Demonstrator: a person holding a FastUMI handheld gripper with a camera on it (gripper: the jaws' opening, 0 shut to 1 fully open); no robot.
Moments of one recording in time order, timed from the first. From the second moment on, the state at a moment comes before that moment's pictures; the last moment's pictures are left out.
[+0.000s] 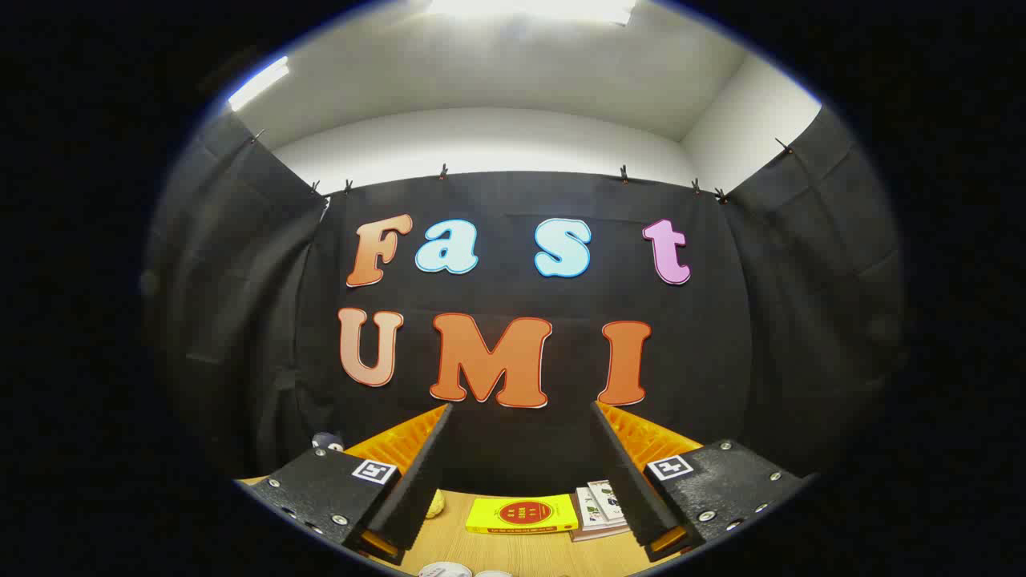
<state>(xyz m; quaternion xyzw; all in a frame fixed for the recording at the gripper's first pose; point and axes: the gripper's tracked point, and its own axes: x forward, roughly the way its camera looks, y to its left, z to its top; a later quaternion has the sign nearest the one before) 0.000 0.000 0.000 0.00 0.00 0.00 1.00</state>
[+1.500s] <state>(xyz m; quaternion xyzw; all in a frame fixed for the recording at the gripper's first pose) -0.006 0.061 -0.080 0.08 0.13 0.08 0.99</state>
